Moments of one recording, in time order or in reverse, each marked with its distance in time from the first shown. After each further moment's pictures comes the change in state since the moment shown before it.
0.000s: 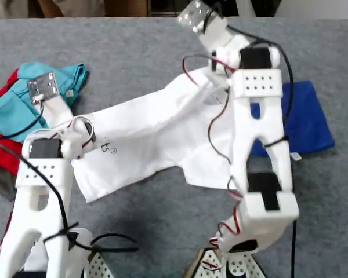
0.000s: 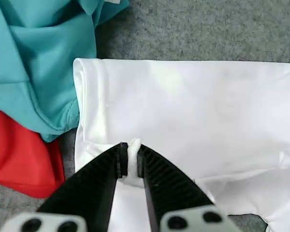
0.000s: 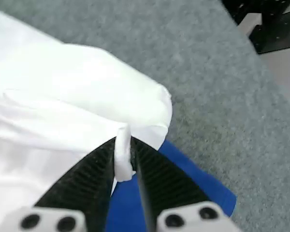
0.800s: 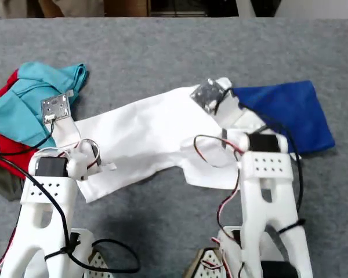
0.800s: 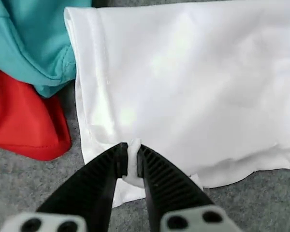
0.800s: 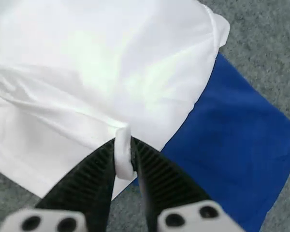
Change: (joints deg) left arm 2.5 -6.7 10.9 3.9 -3.1; right arm 4.9 -42.4 65.3 -19.9 1.7
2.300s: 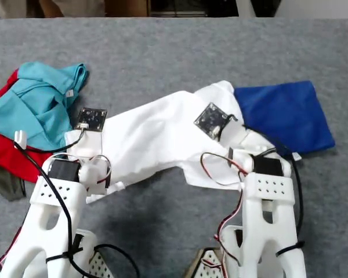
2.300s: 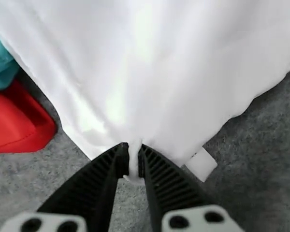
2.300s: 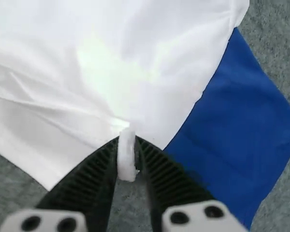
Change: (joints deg) left arm 7.0 -0.4 2.5 8.5 -17.8; right arm 5.2 -8.5 13.5 -6.2 10.8
